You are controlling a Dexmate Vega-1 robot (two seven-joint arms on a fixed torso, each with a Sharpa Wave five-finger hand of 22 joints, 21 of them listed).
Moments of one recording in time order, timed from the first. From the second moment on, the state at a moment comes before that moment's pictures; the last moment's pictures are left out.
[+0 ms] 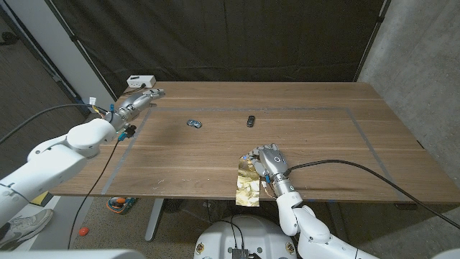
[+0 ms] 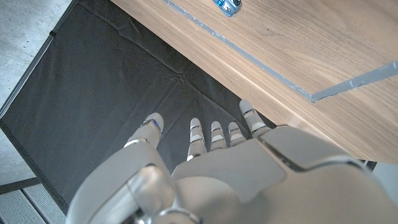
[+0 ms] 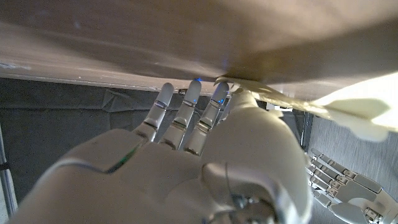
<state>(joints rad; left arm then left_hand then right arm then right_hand) 1.28 1.04 -0.03 -1.88 -0.45 0.08 0.08 0.35 0.13 0.55 -0.02 0.20 0.13 -0.06 0.20 0.20 -0.06 0.02 0.25 0.23 -0.17 0.03 0.23 0.26 -0.17 0.12 0.71 0.20 -1.11 -0.59 -0.91 -1.79 -0.73 -0.54 -0.50 1.21 0.11 0.07 -0.14 0.26 0.94 -0.20 0.34 0.18 0.70 -0.23 0.55 0.52 0.40 -0.11 0.78 0.73 0.02 0.03 0.95 0.62</state>
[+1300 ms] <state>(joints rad) 1.16 1.02 0.08 -1.76 -0.46 0.02 0.03 0.35 0.13 0.55 -0.02 0.20 0.11 -0.05 0.20 0.20 -0.07 0.03 0.24 0.23 -0.18 0.04 0.22 0.26 -0.17 0.12 0.71 0.20 -1.21 -0.56 -0.69 -1.84 -0.57 -0.28 -0.68 0.88 -0.01 0.02 -0.04 0.29 0.80 -0.14 0.20 0.21 0.48 -0.10 0.40 0.49 0.35 -0.04 0.61 0.67 -0.02 0.05 1.01 0.50</state>
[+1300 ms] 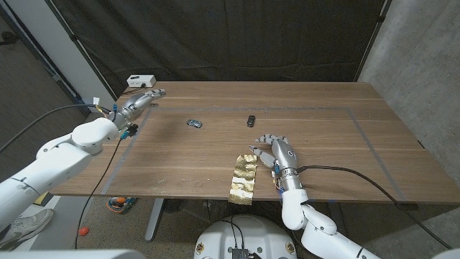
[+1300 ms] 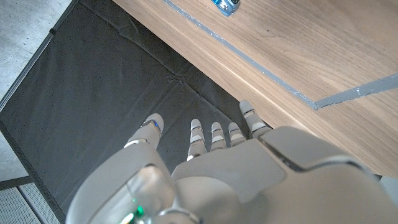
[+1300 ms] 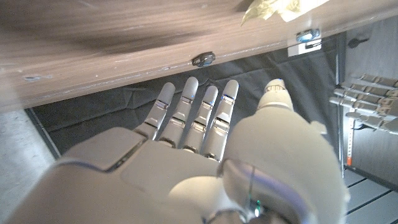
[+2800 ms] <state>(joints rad) 1.15 1.02 0.10 -1.73 -0.48 -0.03 0.06 0.34 0.14 0.56 -0.01 0.20 0.13 -0.07 0.21 0.20 -0.08 0.03 0.24 0.23 -0.17 0.04 0.22 0.26 -0.17 0.13 0.71 0.20 -1.04 -0.81 -0.78 -2.06 -0.63 -0.40 -0.04 0.99 0.06 0.09 -0.11 0.34 0.58 -0.19 0.19 0.20 0.27 -0.03 0.28 0.45 0.18 -0.04 0.52 0.60 -0.12 0.08 1.00 0.45</state>
